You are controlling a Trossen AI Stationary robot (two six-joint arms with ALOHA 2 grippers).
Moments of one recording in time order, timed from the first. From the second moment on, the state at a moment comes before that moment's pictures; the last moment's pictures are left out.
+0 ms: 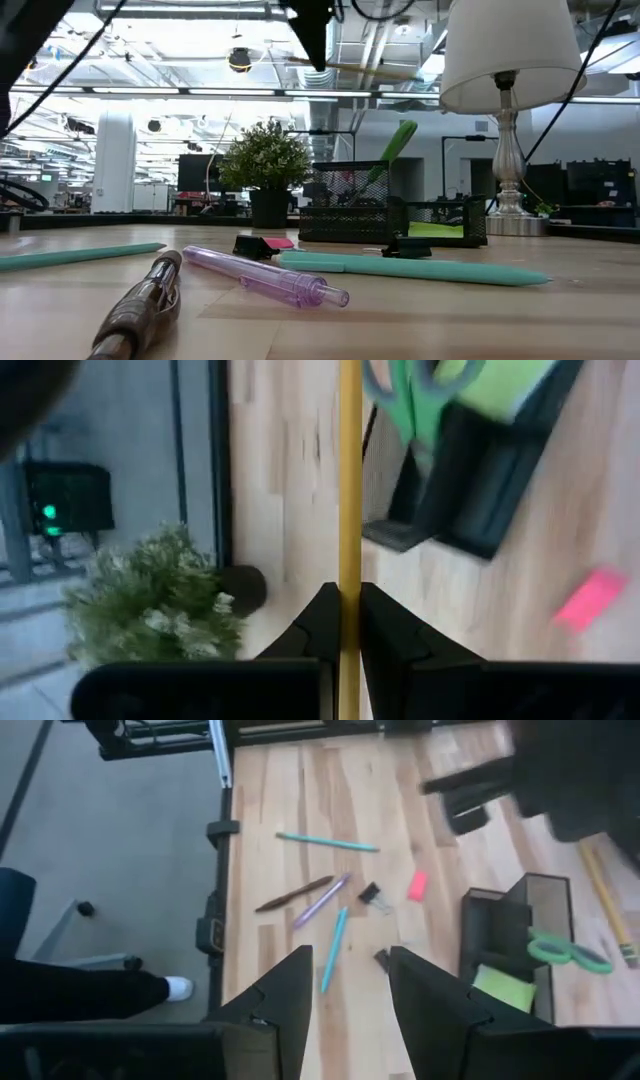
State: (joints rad) left arm -0.11 2.14 2.33 -1.57 -0.60 0.00; right arm 0.76 1.72 2.34 -1.57 0.45 0.65
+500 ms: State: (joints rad) left arm -0.04 2.15 2.32 -1.57 -0.84 0.59; right arm 0.78 1.72 2.34 -1.57 0.53 0.72
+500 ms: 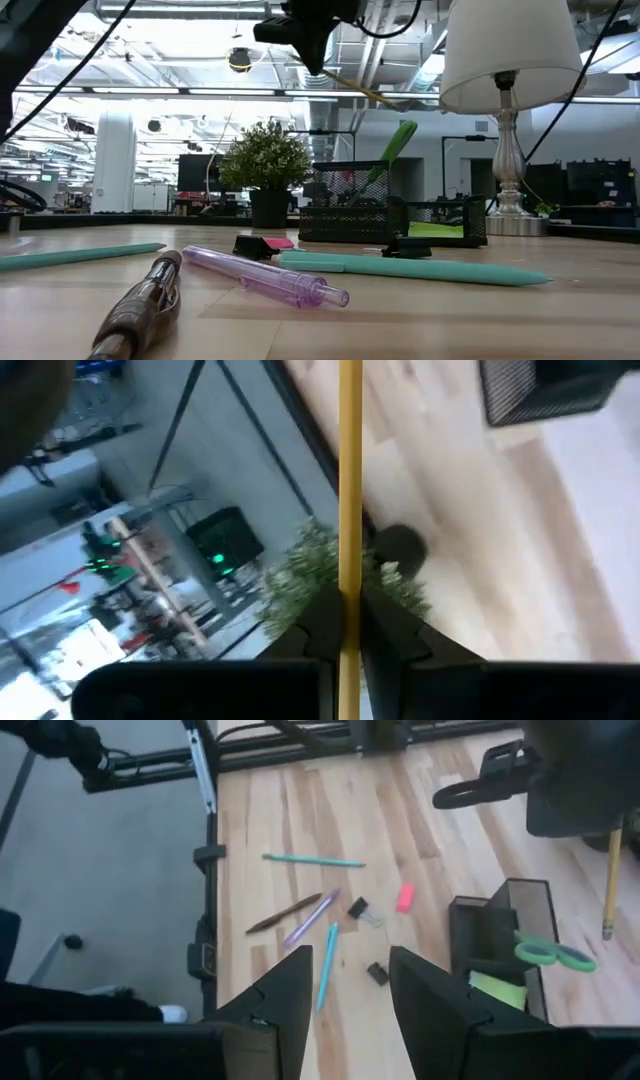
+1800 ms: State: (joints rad) left arm -0.02 1.95 1.86 -1.45 -1.16 1.09; right arm 0.72 1.72 2.34 -1.47 0.58 0.75
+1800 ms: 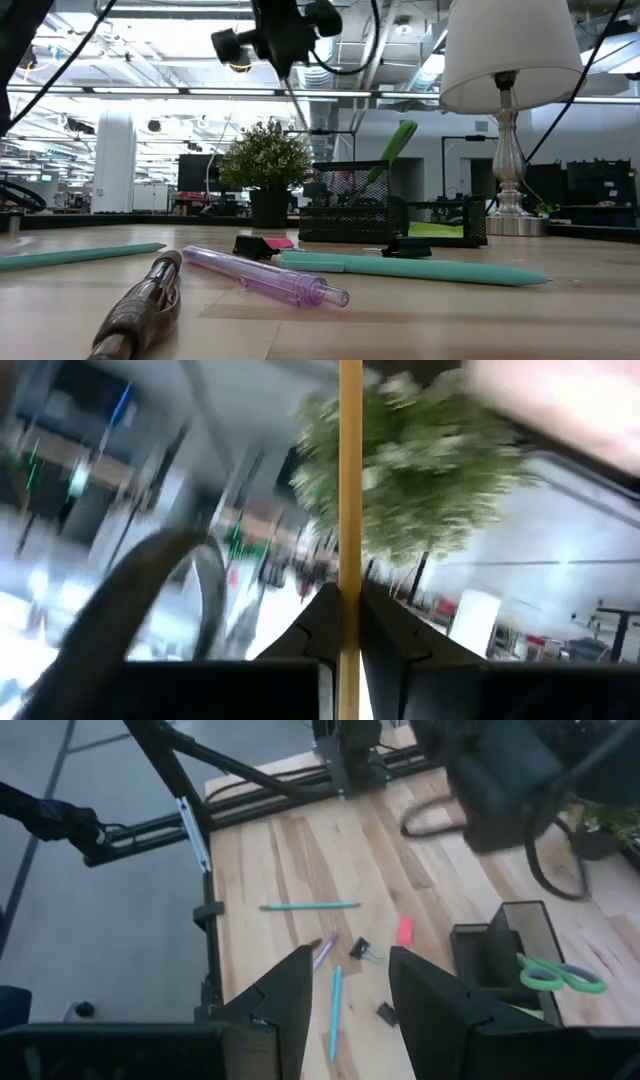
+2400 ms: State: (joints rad) left arm -0.10 1.95 1.83 -1.21 -0.98 1.15; right arm 0.72 1.72 2.34 -1.47 0.58 0.74
